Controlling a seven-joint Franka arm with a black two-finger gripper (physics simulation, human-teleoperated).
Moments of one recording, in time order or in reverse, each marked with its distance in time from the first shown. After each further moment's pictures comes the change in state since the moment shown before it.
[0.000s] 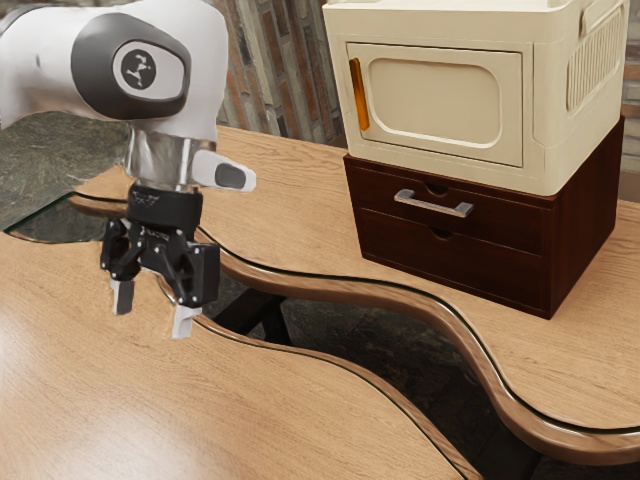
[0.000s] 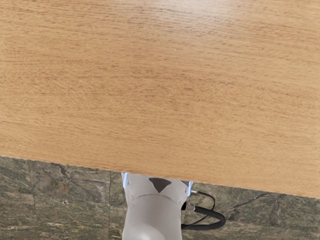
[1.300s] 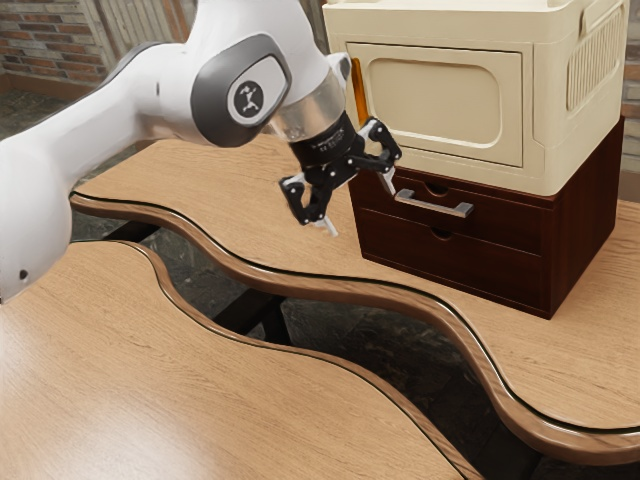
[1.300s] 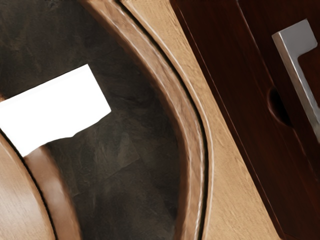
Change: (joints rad) arm -0.015 0.223 -0.063 0.142 -0.098 0.916 -1.067
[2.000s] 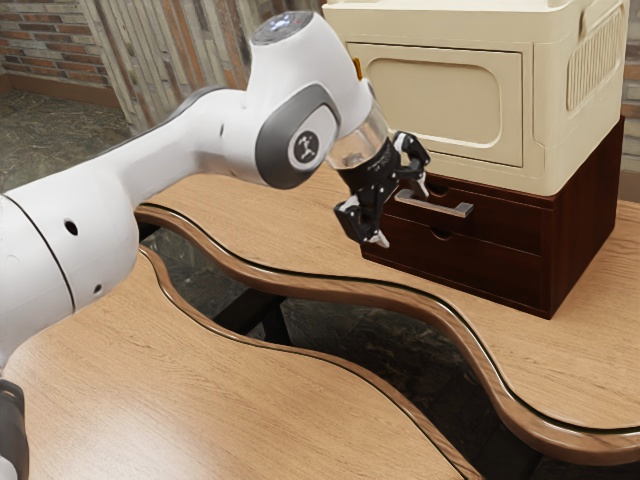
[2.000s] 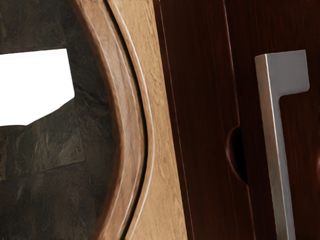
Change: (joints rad) arm -0.016 0.118 0.001 0.007 -0.001 0.211 -0.272
